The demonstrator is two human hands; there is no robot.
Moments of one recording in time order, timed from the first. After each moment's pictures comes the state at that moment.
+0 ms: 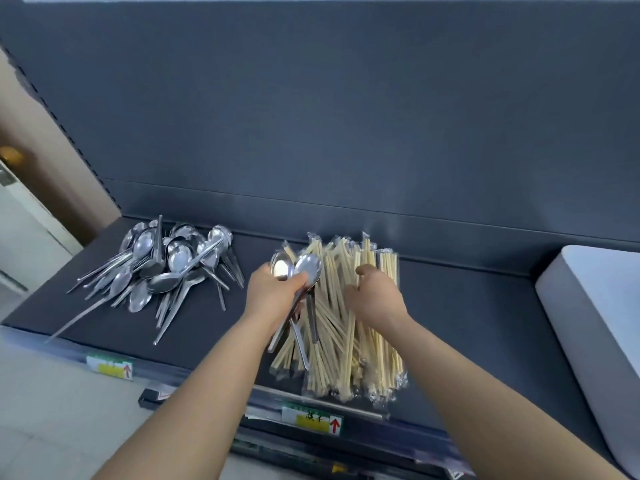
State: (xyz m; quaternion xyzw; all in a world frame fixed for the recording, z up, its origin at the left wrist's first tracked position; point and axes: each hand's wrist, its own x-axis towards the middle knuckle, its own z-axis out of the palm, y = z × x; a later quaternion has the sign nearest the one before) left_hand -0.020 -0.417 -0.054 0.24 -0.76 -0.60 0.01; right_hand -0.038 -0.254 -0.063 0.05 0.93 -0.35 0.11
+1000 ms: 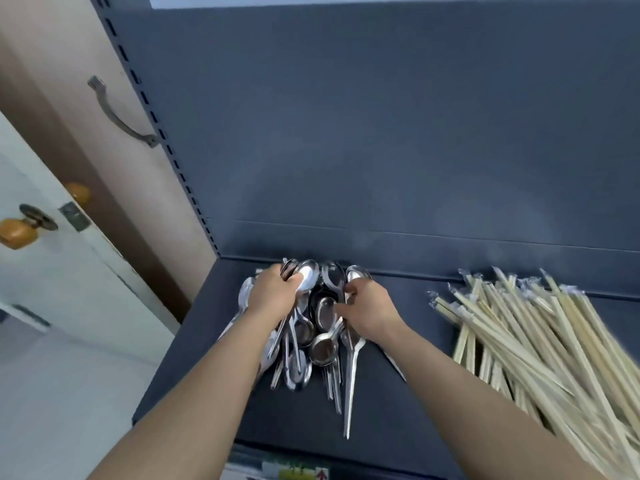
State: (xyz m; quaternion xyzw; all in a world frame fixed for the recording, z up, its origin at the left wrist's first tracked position) left_hand -0.146 -0.727 -0.077 0.18 -0.89 -0.41 -0.04; right_hand -0.129 -0.564 -0.080 0.06 0.90 -0.40 0.14
